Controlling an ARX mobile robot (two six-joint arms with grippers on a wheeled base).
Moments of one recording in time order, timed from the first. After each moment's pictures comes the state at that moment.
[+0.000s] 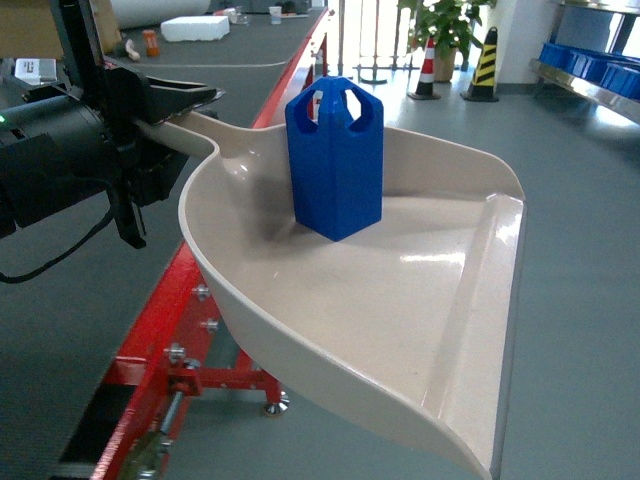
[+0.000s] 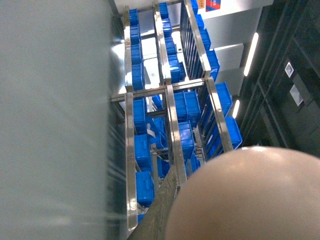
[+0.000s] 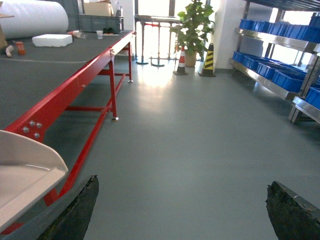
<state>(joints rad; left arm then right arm) -0.16 1.90 0.74 1.28 0.41 -1.42 0.04 0.49 0.30 0.15 0.12 -0.02</state>
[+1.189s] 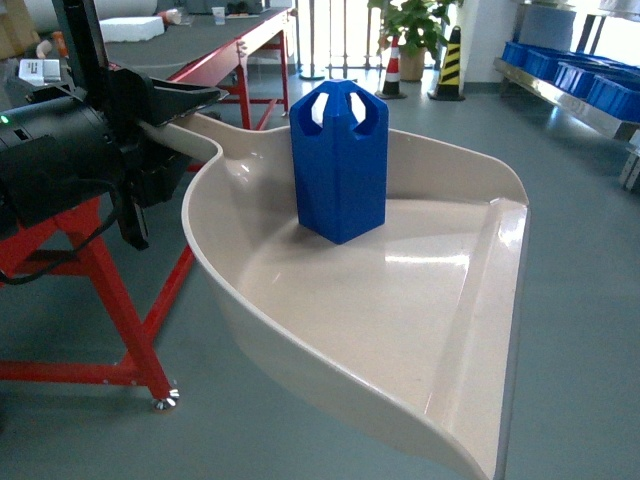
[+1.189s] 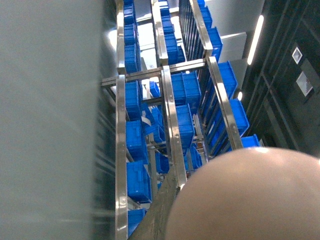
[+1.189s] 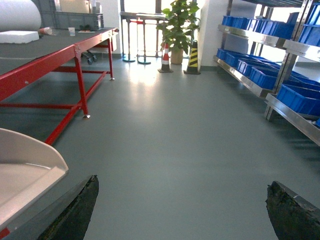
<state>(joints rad) -0.16 1.90 0.74 1.28 0.41 -1.41 0.04 0.49 0.30 0.15 0.12 -0.02</state>
